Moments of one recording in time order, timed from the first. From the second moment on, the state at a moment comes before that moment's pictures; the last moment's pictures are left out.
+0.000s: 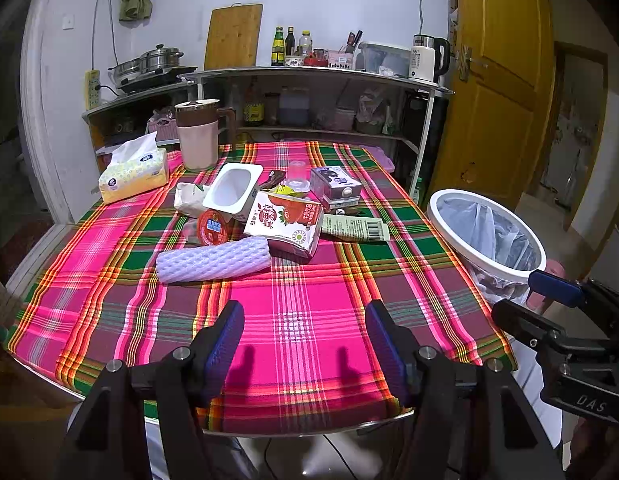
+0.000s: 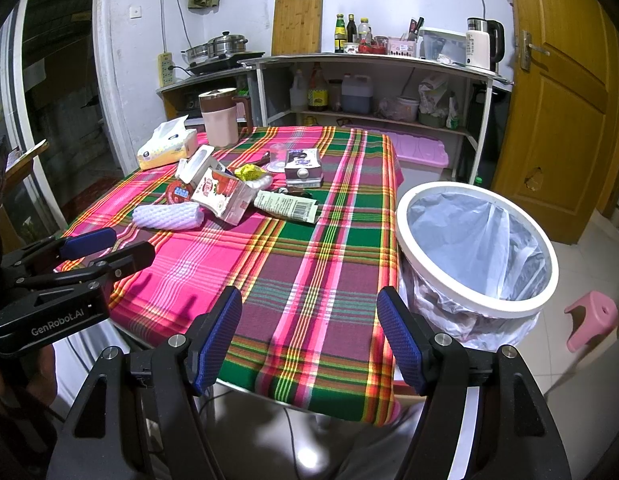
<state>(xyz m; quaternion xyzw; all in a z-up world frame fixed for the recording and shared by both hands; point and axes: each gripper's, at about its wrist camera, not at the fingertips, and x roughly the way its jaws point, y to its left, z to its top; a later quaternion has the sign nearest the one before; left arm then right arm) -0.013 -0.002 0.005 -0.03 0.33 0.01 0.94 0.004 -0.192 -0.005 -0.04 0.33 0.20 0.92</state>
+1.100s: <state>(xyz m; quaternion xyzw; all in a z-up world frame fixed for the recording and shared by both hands) 0.025 0.056 -0.020 -0.07 0.35 0.03 0.93 0.064 -0.159 -0.021 -0.07 0.35 0.23 0.90</state>
